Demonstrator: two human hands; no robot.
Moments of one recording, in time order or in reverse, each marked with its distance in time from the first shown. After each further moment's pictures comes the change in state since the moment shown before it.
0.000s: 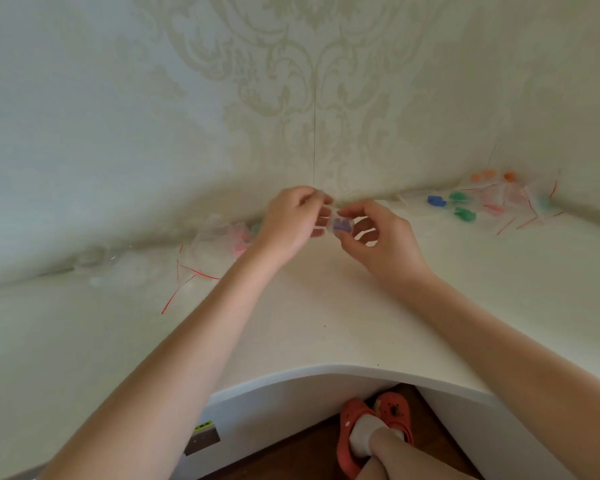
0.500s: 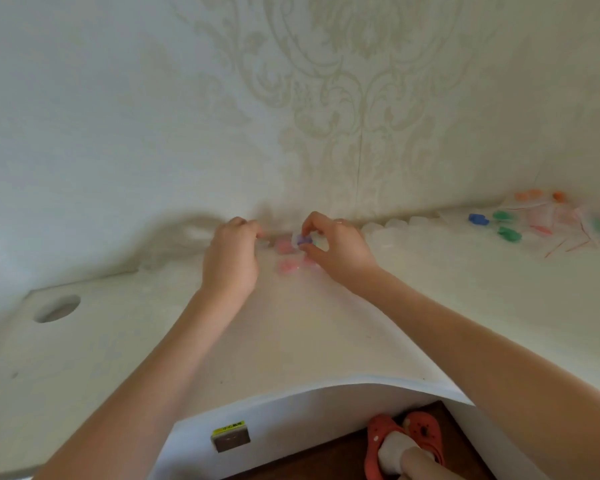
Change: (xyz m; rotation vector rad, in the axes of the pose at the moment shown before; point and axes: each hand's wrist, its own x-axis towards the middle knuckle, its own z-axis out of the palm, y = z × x) left_hand -0.041 -0.035 -0.116 0.992 0.341 0.164; right_hand 0.037 -0.034 0.087 -0.311 -0.263 -0.101
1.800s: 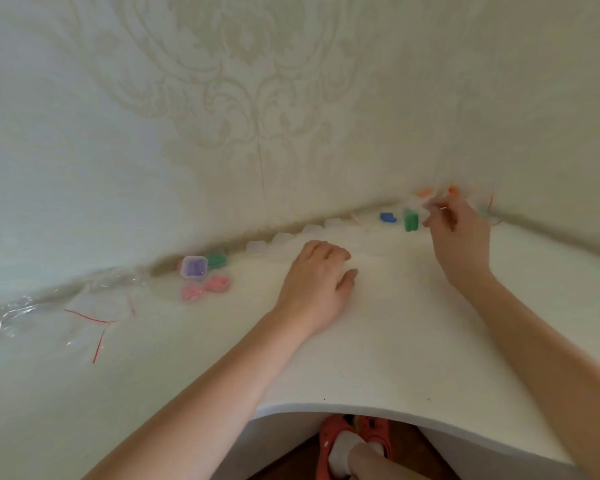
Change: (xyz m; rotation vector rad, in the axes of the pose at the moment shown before) left_hand -0.014 0.174 0.105 -0.303 -0.120 0.524; right_hand -0.086 0.163 -0.162 -0.007 0.683 0.451
